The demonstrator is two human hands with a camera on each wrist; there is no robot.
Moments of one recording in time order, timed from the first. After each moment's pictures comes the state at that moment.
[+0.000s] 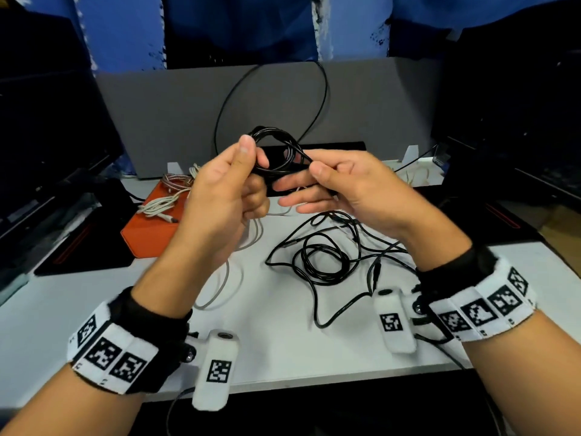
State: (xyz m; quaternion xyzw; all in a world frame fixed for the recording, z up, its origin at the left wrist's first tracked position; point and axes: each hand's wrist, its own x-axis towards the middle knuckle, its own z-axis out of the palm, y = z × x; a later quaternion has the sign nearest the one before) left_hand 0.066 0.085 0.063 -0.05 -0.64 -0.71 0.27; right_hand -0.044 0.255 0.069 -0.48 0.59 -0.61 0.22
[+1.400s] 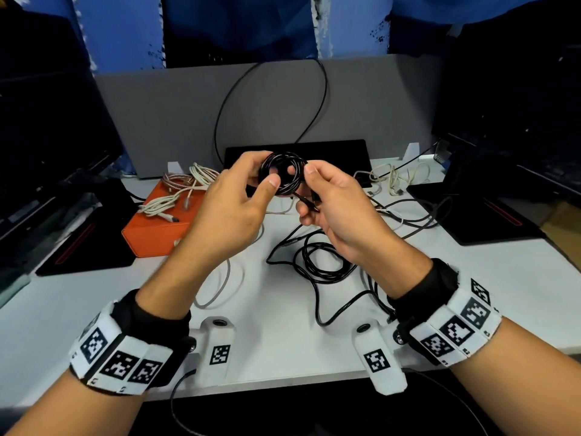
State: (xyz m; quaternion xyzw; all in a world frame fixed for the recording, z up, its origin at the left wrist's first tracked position) left_hand 0.065 0.075 0.054 0.02 -0.88 -0.37 0.31; right_hand -0.027 0.216 0.035 -0.28 0.58 -0.75 0.16
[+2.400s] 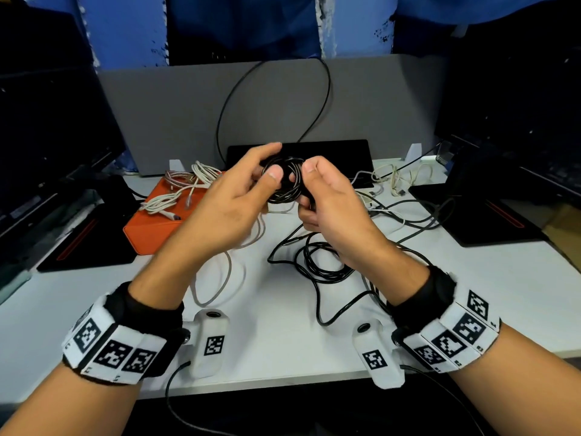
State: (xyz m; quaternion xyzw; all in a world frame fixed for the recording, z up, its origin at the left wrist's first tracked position) left_hand 0.064 0.059 0.055 -0.04 -0.88 -0.39 0.25; right_hand -0.014 0.215 0.039 -0.32 0.61 -0.71 0.13
